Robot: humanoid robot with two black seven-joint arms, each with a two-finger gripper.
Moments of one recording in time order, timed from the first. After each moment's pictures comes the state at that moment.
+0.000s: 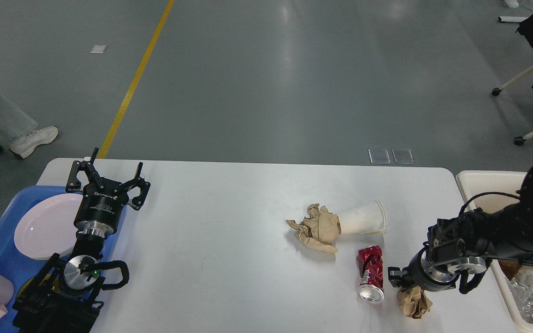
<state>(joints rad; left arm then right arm) -0.36 0.05 -1.48 -0.70 0.24 -0.55 -0.21 1.33 -0.19 -1.24 1.16 -0.12 0.15 -0.06</state>
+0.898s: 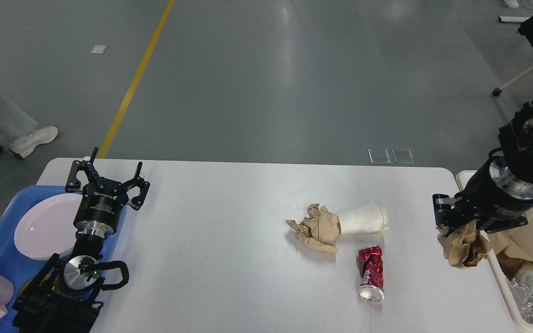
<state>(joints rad) -0.36 0.05 -1.48 -0.70 0.24 -0.55 -0.21 2.27 -0.39 -1.48 1.67 -0.06 0.56 -0.05</state>
